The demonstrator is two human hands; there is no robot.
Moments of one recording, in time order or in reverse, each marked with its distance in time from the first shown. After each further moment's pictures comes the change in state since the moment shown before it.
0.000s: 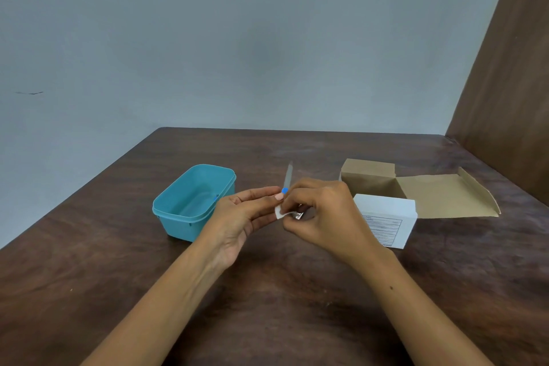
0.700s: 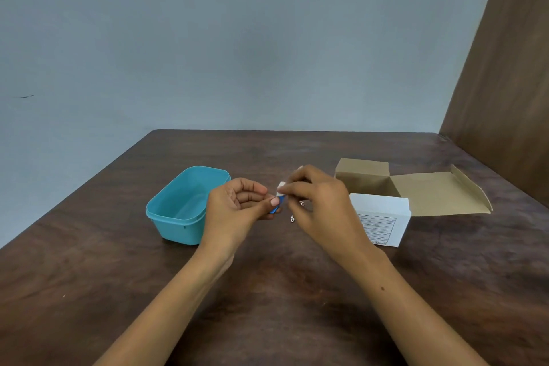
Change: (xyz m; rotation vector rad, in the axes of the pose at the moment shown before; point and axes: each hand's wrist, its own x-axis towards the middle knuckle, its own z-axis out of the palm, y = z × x) left_hand 0.002 -0.007 0.001 0.292 0.102 0.373; right_hand 0.003 0.008 0.010 -0.054 0.175 0.092
